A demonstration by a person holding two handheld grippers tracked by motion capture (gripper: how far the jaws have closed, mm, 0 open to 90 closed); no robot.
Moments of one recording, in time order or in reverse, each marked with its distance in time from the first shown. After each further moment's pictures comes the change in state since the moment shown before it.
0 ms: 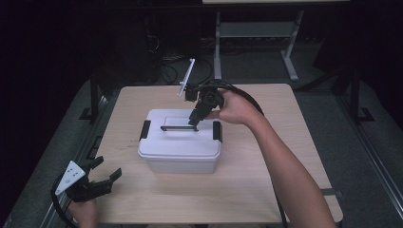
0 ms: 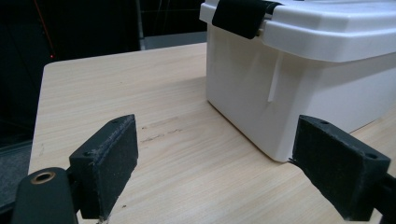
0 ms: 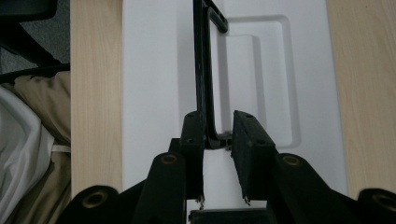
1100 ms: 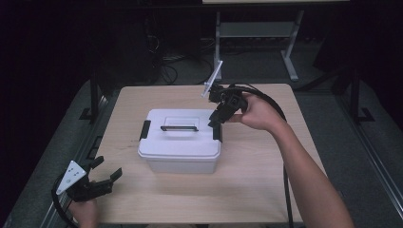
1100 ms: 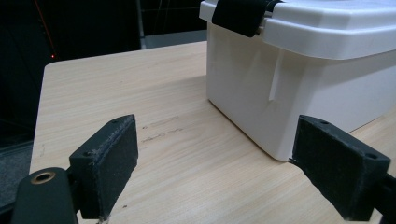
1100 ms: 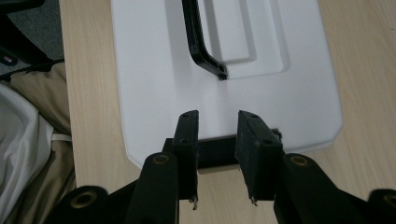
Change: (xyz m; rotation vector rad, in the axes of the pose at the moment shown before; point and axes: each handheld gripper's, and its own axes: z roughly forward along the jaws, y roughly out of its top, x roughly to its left) left arm -0.001 0.000 0.001 0.008 0.004 0.009; right arm 0.002 -0.054 -0.019 -0.019 -0.031 0.091
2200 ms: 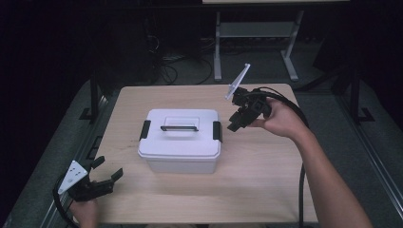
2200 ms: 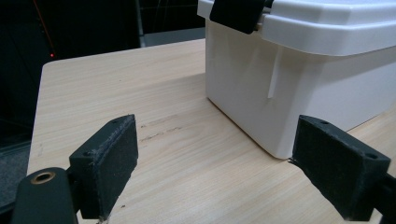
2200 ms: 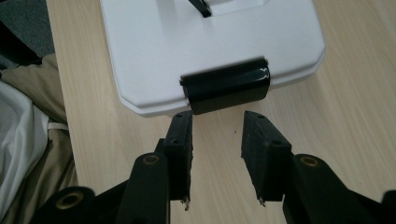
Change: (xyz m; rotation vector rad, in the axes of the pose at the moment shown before) left arm -0.001 0.000 0.002 0.012 -0.001 0.009; right arm 0.002 -0.054 -0.019 -0.021 -0.043 0.085
